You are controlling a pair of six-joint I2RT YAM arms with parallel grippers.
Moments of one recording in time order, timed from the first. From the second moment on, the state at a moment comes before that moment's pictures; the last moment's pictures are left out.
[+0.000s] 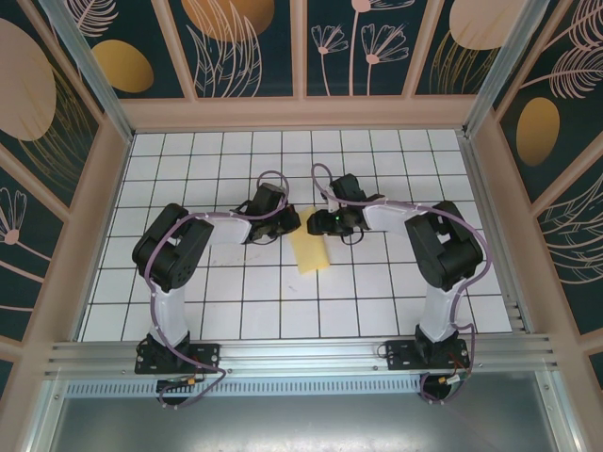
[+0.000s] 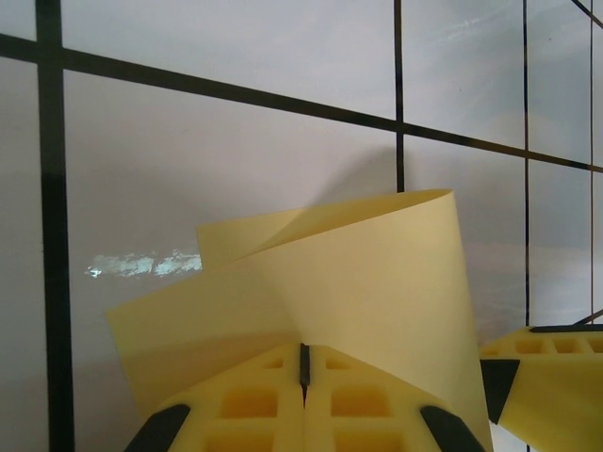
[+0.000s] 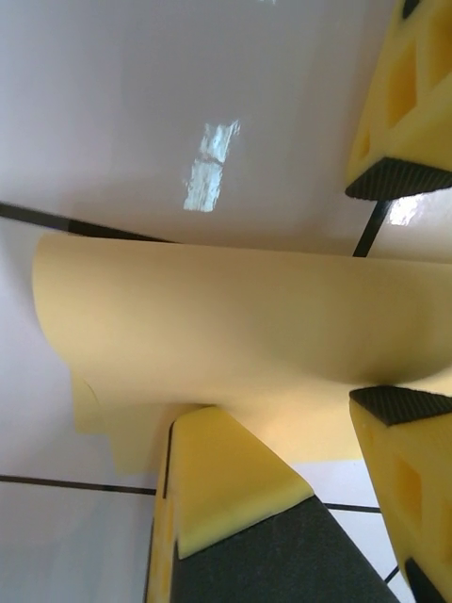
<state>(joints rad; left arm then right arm) -0.58 1.96 1.02 0.14 0.25 -0.83 0.54 1.88 1.09 -0.26 -0.36 0.41</state>
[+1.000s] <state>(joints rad) -0.58 1.86 1.03 0.13 0.14 -0.82 0.52 1.89 1.04 -0.19 -0.38 0.60</state>
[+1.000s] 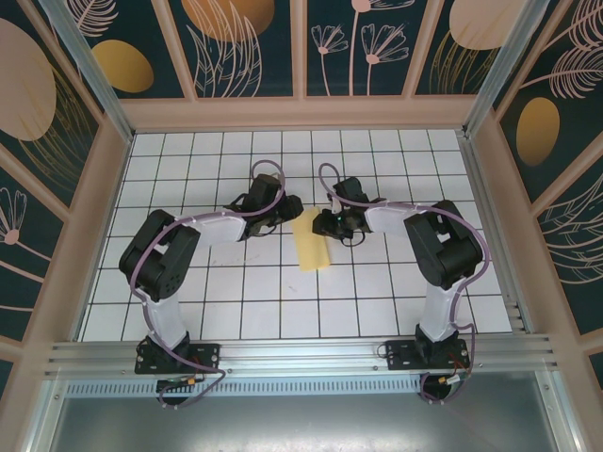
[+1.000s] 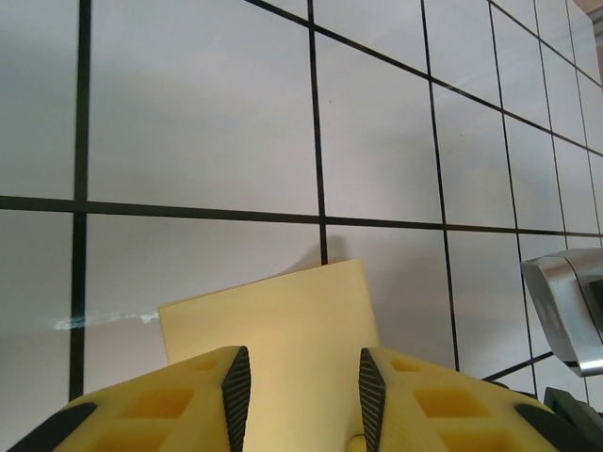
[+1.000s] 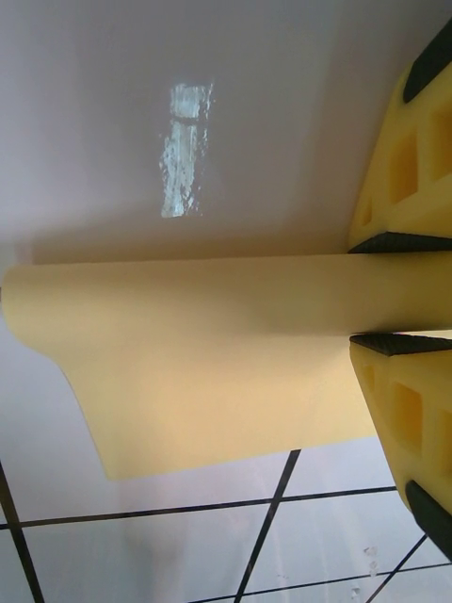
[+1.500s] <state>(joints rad) -0.58 1.85 1.02 0.15 0.14 -0.82 0.50 1.90 1.04 -0.18 -0.40 0.63</state>
